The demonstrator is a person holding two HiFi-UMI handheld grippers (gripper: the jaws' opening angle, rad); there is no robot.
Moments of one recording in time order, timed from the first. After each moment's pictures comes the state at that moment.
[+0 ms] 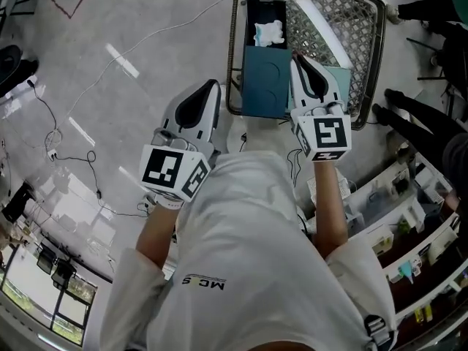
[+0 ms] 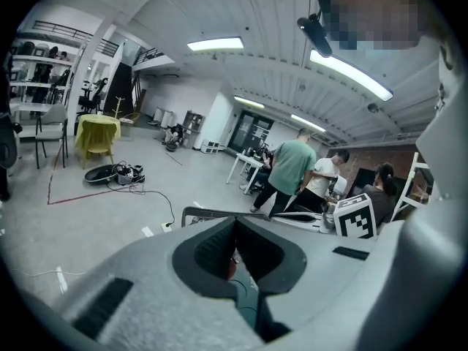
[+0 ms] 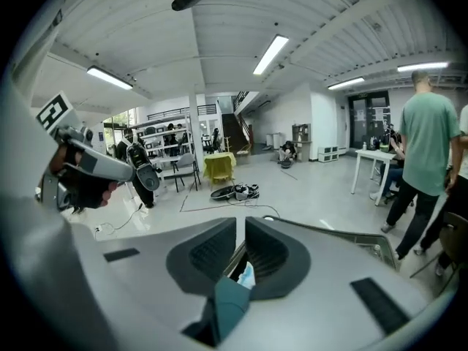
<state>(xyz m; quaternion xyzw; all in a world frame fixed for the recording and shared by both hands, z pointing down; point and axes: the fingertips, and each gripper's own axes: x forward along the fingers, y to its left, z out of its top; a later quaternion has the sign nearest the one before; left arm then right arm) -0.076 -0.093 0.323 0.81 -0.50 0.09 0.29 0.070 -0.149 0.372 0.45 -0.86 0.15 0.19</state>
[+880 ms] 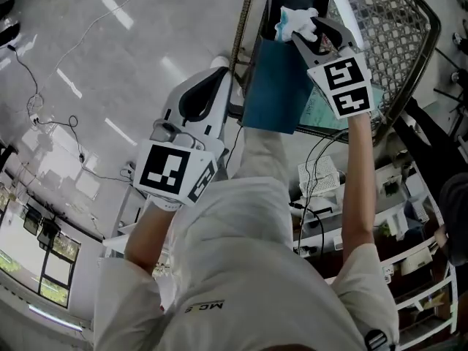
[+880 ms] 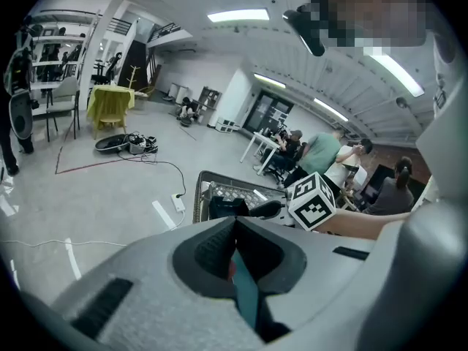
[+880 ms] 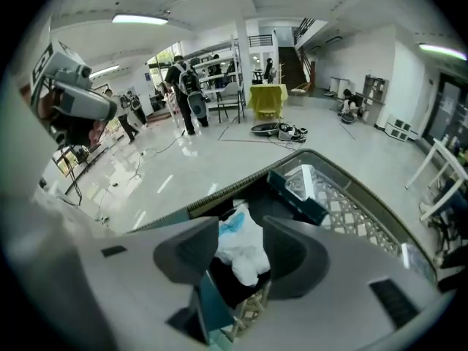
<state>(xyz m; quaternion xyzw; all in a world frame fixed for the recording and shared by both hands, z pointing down) -0.080 -0.126 0.458 0.77 -0.52 0.13 0.36 0.034 -0.209 0.580 0.20 -0.86 0.15 0.44</state>
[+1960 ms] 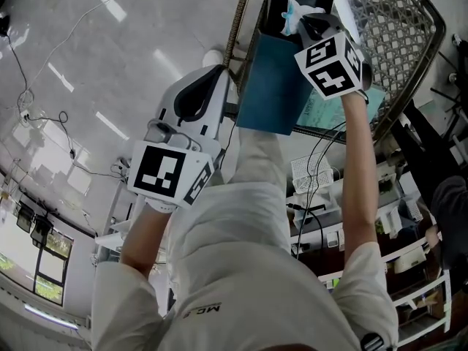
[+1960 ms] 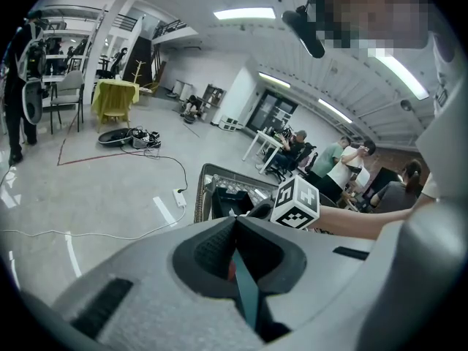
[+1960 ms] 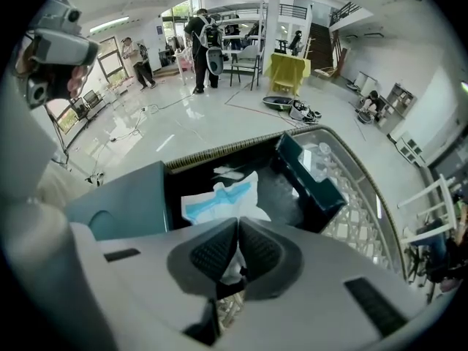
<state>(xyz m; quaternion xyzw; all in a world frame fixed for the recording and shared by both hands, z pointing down) -0.080 -0.118 0.484 0.76 -0.52 0.13 0.37 0.043 -0.212 0.640 0.14 -0.81 0.08 0.57</state>
